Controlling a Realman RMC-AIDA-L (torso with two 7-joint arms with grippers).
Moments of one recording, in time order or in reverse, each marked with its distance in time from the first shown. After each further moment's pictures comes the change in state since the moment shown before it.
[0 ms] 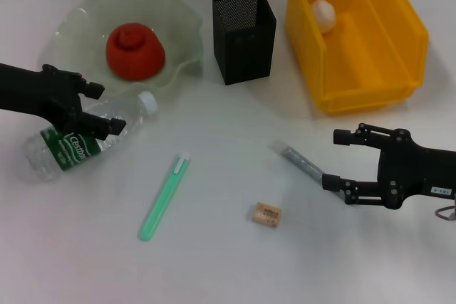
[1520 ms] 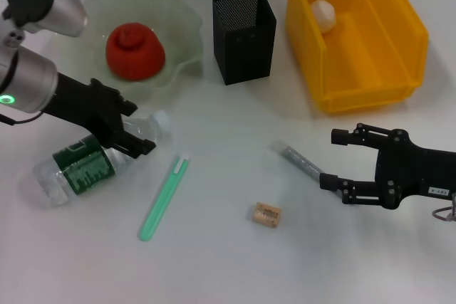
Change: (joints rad) left arm -0.101 -0.070 0.152 -0.037 0.184 -0.097 -0.057; right arm -0.003 0.008 0.001 0.000 0.006 0.000 0.006
